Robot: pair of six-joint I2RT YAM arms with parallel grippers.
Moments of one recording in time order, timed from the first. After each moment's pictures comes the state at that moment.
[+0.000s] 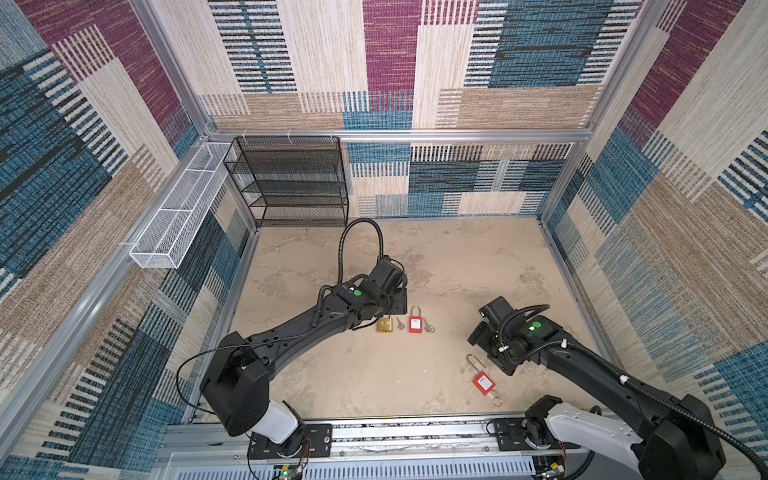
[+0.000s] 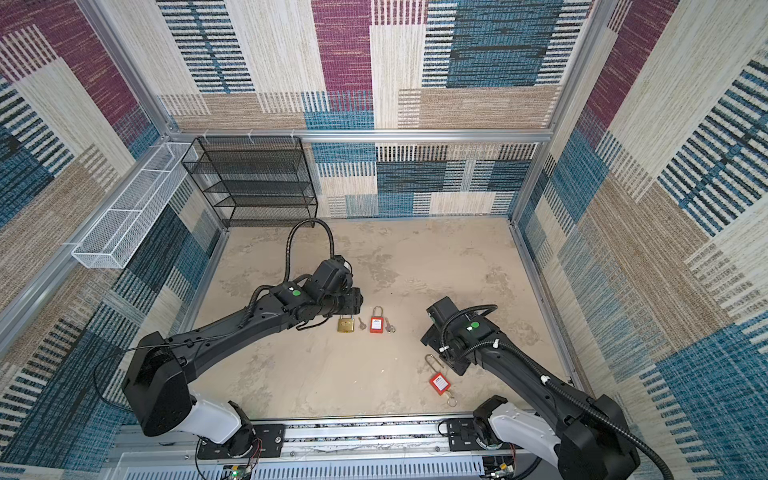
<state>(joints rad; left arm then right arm) -0.76 1.52 1.17 -0.54 -0.13 -0.62 0.54 1.04 0.67 -0.94 0.05 1.26</state>
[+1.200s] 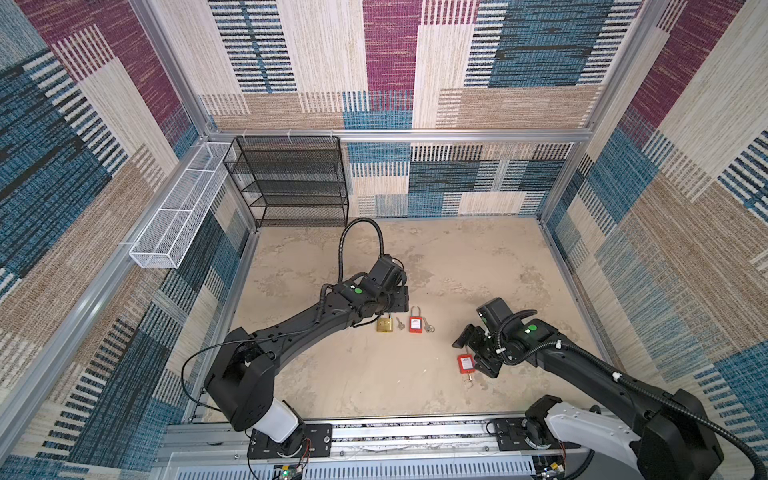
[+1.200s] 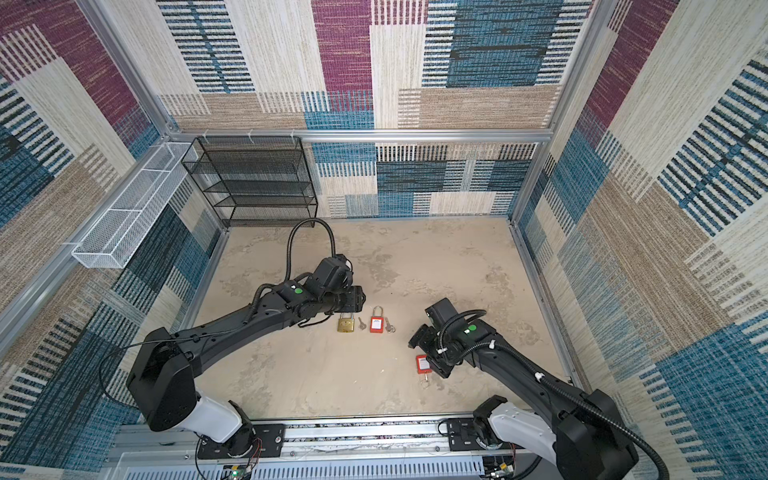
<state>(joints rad) -0.74 1.55 1.17 -0.50 -0.07 -0.61 0.54 1.10 0.65 -0.78 -0.21 1.22</state>
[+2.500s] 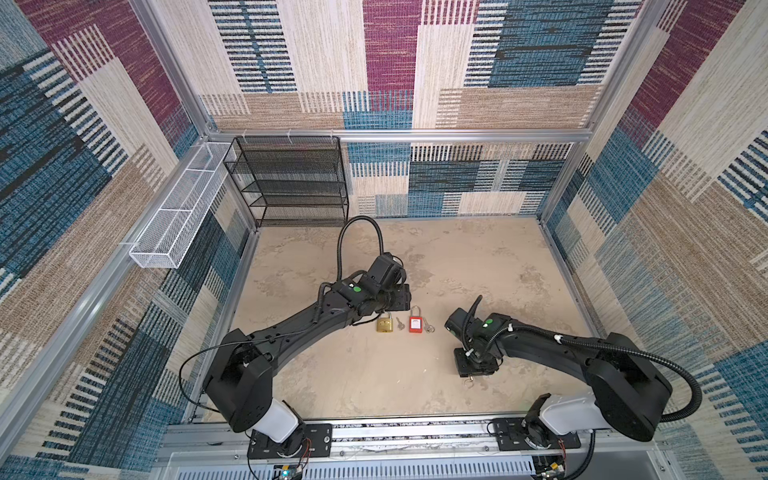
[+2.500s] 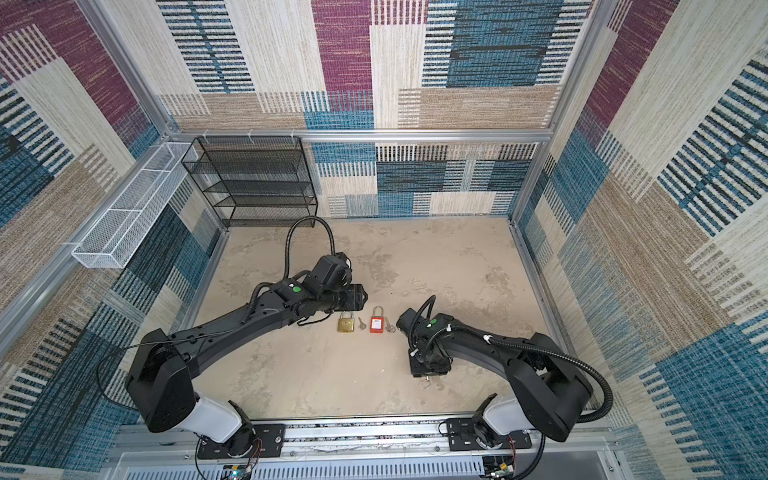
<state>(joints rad) -0.73 1.54 1.19 -0.50 0.00 -0.65 0.74 1.41 0.71 -0.85 -0.02 0.65</state>
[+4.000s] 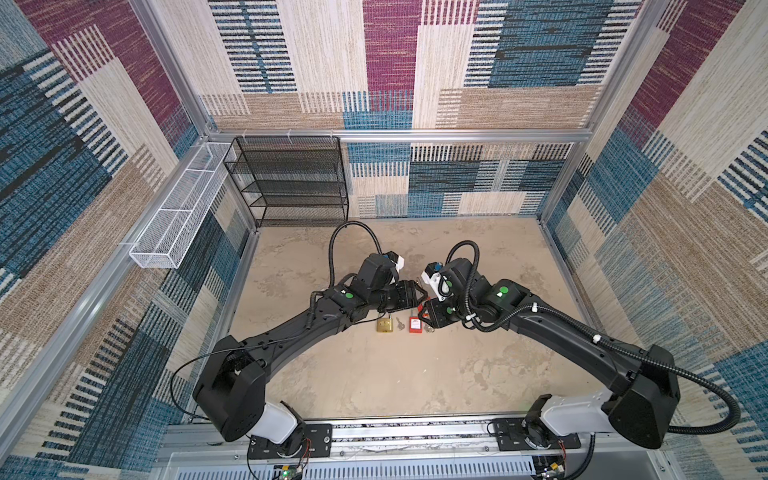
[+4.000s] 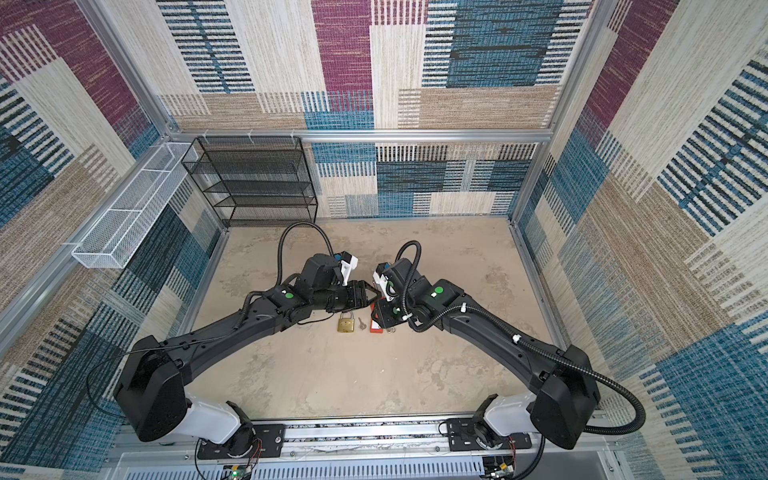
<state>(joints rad) -0.71 1.49 1.09 -0.24 0.35 -0.80 0.74 1.37 1.16 -0.74 -0.18 0.37</state>
